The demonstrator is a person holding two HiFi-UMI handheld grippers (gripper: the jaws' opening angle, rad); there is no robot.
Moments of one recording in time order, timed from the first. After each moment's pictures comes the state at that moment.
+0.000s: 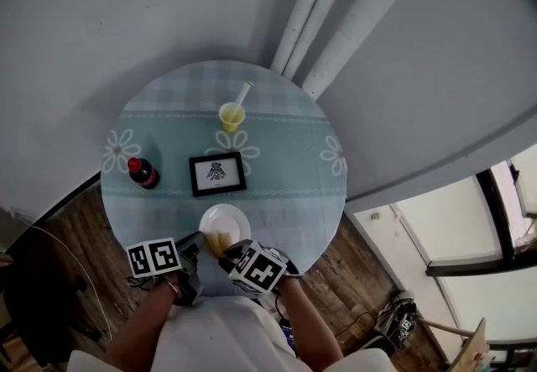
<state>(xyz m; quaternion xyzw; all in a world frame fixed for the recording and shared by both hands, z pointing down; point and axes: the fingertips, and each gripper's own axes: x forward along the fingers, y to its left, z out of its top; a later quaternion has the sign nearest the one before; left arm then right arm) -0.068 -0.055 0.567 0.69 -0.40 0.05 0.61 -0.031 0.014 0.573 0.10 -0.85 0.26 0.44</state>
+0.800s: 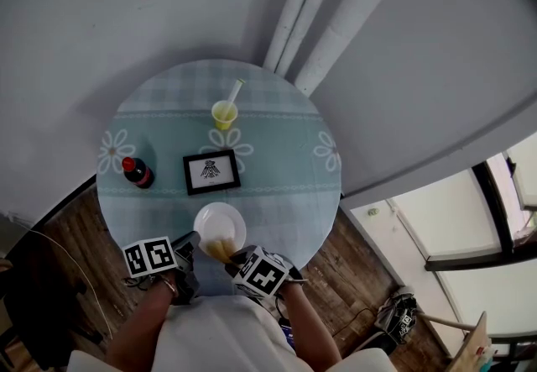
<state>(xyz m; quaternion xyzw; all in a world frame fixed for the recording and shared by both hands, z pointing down) -0.070 -0.051 0.572 0.67 -0.41 0.06 0.61 -0.005 0.036 0.587 0.12 -0.83 0.27 0.46</state>
